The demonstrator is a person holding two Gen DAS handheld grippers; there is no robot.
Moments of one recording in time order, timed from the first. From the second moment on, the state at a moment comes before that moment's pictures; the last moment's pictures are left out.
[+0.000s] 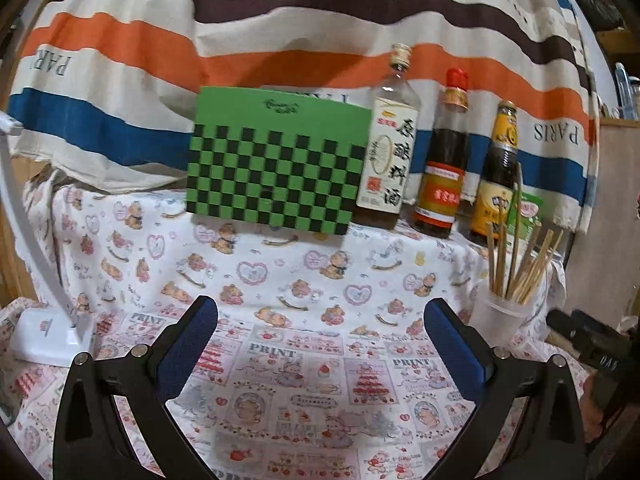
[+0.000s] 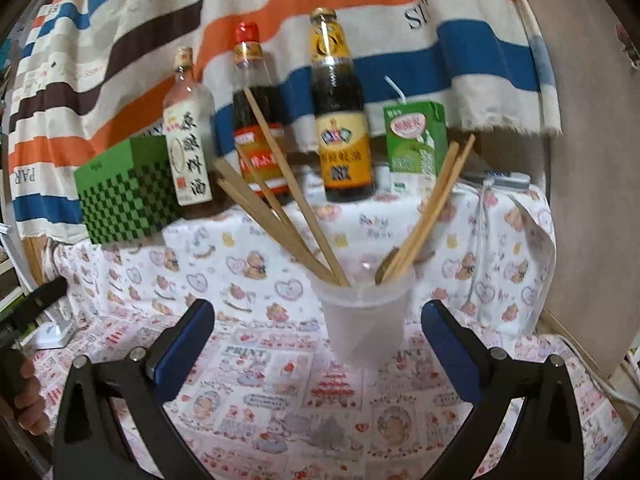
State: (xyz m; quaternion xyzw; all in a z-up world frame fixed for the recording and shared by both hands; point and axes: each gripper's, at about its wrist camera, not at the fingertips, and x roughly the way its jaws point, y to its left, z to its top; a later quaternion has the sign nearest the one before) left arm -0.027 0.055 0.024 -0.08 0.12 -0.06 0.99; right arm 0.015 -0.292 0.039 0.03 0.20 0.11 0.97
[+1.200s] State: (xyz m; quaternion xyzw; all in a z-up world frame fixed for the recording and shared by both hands) left arm -0.013 0.011 0.004 0.02 0.16 -0.04 0.99; right arm 0.014 -0.281 0.033 -0.02 0.19 0.08 0.98
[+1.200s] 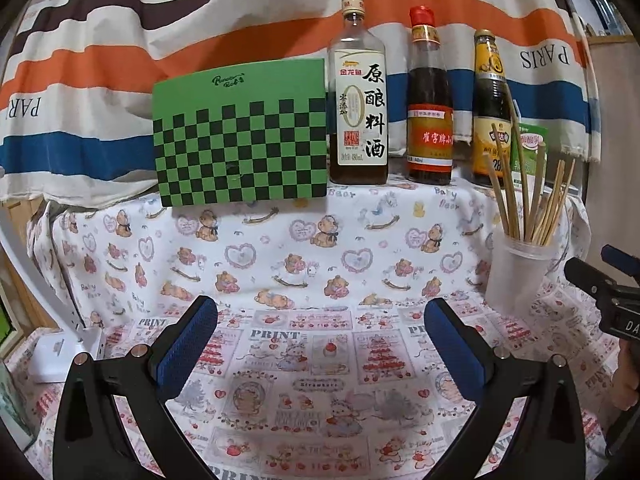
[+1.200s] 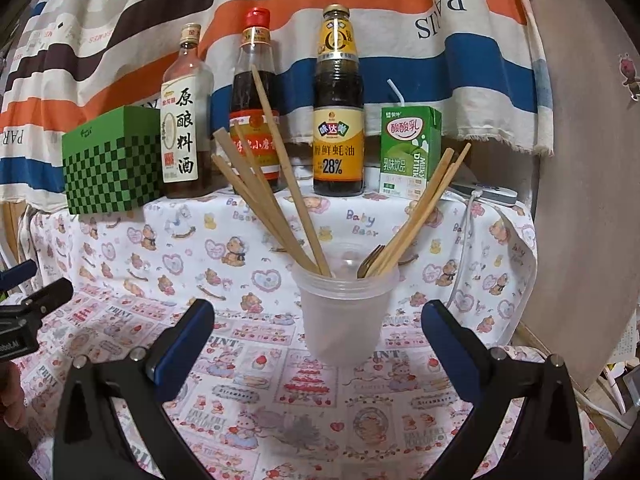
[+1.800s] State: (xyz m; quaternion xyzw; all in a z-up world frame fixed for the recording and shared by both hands) left arm -0.013 0.008 0.005 0.03 0.16 -0.04 0.99; right arm 0.014 -0.275 0.031 -0.02 0.20 0.09 0.98
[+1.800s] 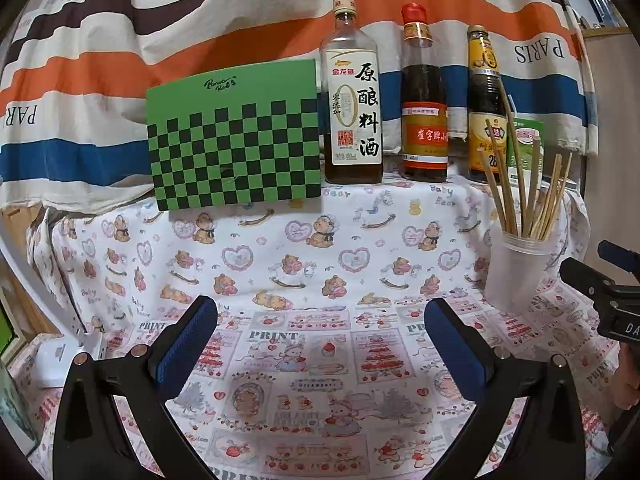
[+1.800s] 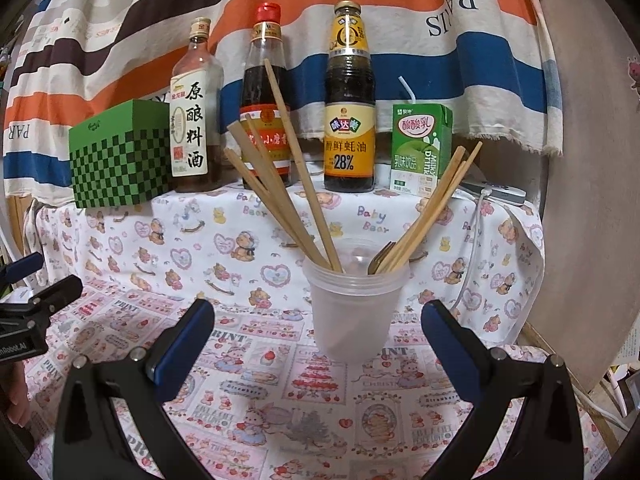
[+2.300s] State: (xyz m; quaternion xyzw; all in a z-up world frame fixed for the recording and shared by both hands) left arm -0.011 0.015 0.005 0.02 0.17 -0.04 0.99; right arm 0.011 -0.274 0.033 -0.03 0.19 0.08 0.98
